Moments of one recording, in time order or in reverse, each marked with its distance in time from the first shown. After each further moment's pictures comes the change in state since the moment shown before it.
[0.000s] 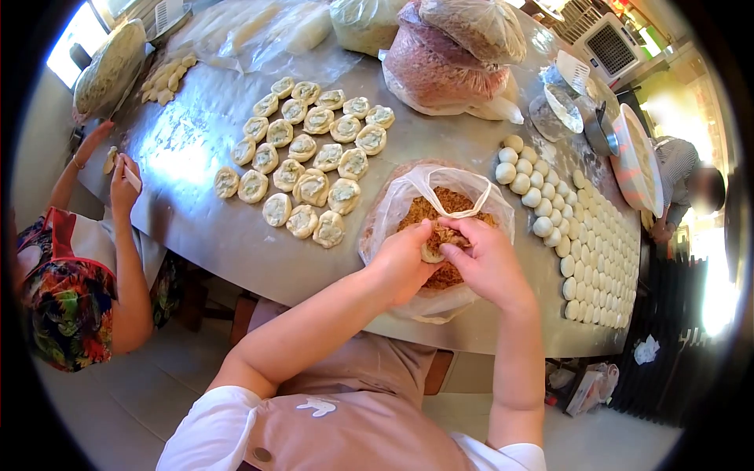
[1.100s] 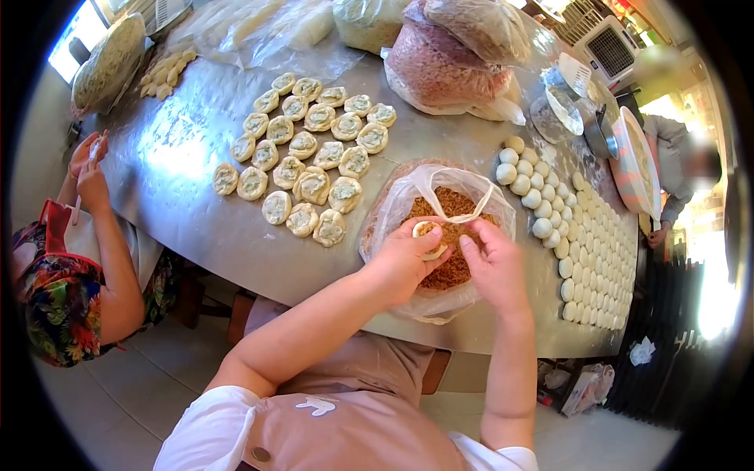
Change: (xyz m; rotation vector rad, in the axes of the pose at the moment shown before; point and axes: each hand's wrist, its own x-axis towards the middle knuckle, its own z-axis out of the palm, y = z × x) left_hand -0.003 0.000 -0.003 0.077 0.029 0.078; right_hand -0.013 0.009 0.001 -0.006 0.183 0.022
